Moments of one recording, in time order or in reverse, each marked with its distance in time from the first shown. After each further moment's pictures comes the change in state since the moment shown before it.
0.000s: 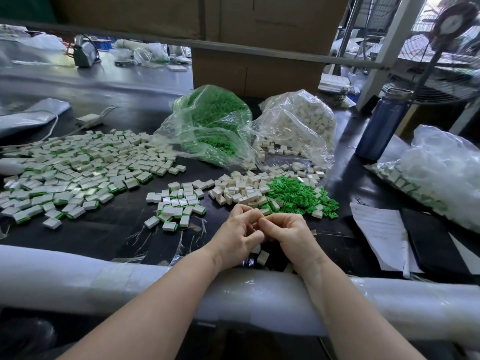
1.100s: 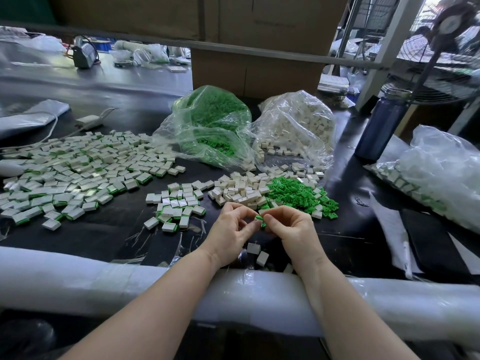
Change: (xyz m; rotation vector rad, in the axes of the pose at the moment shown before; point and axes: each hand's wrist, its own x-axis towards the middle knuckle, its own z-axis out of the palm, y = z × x) left_hand 0.002 0.000 -0.002 0.023 0.176 -0.051; right_hand 0.001 -0.001 -0.001 -0.130 0.197 -0.088
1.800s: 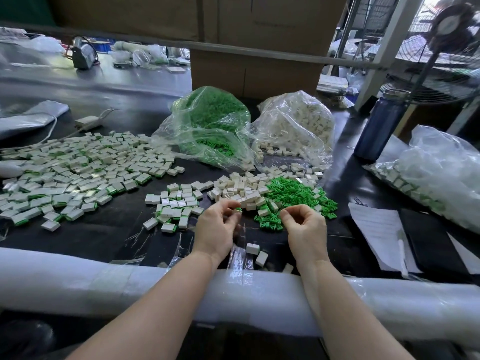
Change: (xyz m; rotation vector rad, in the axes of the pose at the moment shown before) left_hand -0.001 -0.004 -0.006 -0.024 0.272 -0.131; right_hand 0.005 0.008 -0.009 -0.298 0.367 -0.015
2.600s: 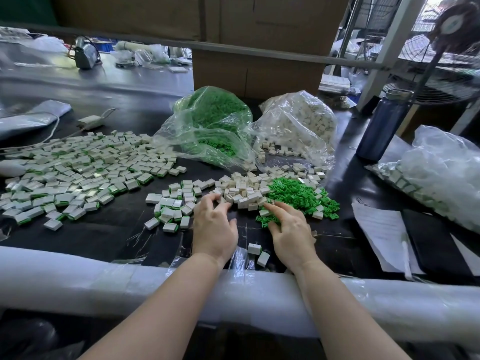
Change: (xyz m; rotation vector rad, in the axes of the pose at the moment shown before) left_hand 0.000 -0.004 0.000 0.504 0.064 0.029; right_hand -0.004 -0.001 0.012 -0.536 -0.295 -0.179
